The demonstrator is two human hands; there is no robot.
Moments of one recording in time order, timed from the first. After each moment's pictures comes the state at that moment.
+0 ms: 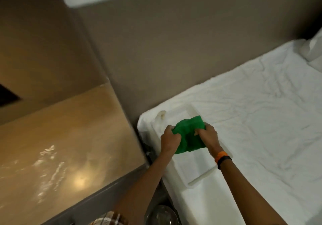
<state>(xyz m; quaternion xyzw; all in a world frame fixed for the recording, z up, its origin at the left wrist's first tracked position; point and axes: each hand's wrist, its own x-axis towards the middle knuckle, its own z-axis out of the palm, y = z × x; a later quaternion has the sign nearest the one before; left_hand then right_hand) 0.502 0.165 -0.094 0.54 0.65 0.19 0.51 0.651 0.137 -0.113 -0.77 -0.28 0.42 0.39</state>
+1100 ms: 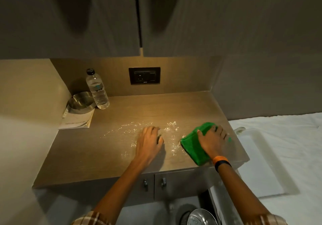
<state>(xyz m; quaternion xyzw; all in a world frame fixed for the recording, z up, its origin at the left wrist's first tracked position) 0.017 0.103 -0.039 0.70 0.67 0.19 0.11 0.264 0.138 -0.027 -0.81 -0.57 0.12 0.08</state>
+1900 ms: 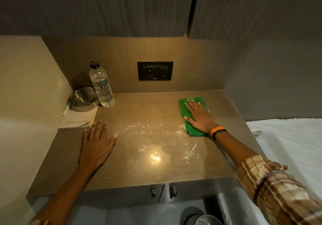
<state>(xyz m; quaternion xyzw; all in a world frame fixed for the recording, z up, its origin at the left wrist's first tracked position) -0.194 0.105 -0.098 0.63 0.77 0.08 0.01 0.216 0.271 -0.048 -0.52 -0.85 0.06 -0.03</state>
